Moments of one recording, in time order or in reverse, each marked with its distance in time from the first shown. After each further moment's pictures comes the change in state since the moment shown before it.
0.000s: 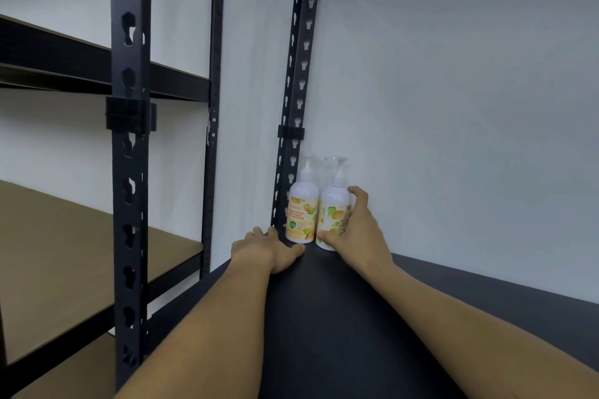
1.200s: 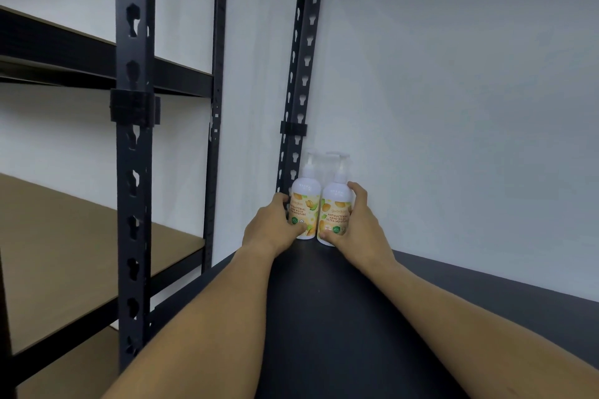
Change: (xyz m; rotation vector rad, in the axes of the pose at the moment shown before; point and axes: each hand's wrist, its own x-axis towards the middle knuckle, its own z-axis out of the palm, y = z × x) left_hand 0.011 0.003 -0.004 -0.565 0.339 0.228; right_hand 0.001 0.005 0.003 -0.015 -0.011 -0.048
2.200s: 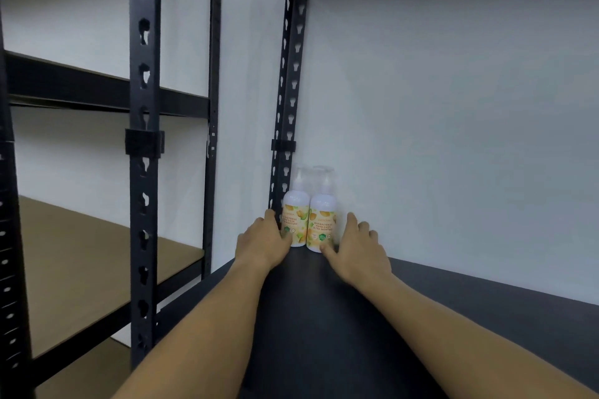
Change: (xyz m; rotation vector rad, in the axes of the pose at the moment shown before) left_hand -0.020 0.011 -0.005 0.239 0.032 -0.013; right_hand -0.037 -0.029 -0.030 -0.462 -0.086 0.181
